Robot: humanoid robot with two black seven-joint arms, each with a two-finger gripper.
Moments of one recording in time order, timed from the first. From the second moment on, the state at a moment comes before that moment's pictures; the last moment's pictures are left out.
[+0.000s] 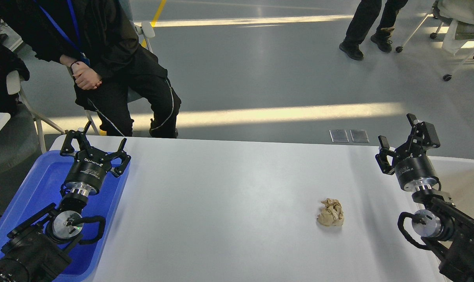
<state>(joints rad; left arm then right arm) -0.49 0.34 -0.88 -0.55 -0.07 -0.62 -0.51 0.55 -0.39 0.67 0.66 -0.15 0.14 0.72</state>
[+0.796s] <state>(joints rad) -0.49 0.34 -0.88 -0.55 -0.06 -0.62 -0.51 0.55 -0.40 0.66 0.66 -0.15 0.14 0.72</state>
